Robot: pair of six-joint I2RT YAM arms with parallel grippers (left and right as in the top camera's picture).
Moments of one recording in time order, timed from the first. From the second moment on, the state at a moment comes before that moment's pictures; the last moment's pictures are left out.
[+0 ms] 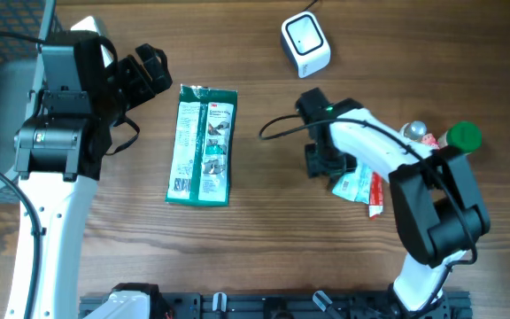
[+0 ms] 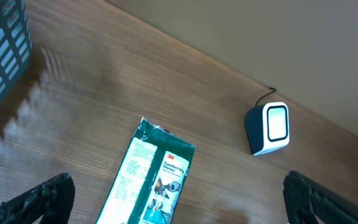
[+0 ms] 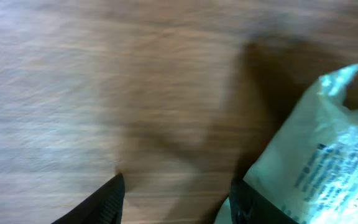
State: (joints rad) left arm -0.07 1.30 1.45 -0.83 0.02 -0.51; right arm 0.43 1.94 1.22 -0.92 0.11 0.35
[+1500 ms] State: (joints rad) left arm -0.07 1.53 1.33 -1.02 0.02 -0.48; right arm 0.49 1.92 1.06 -0.25 -0.46 0.40
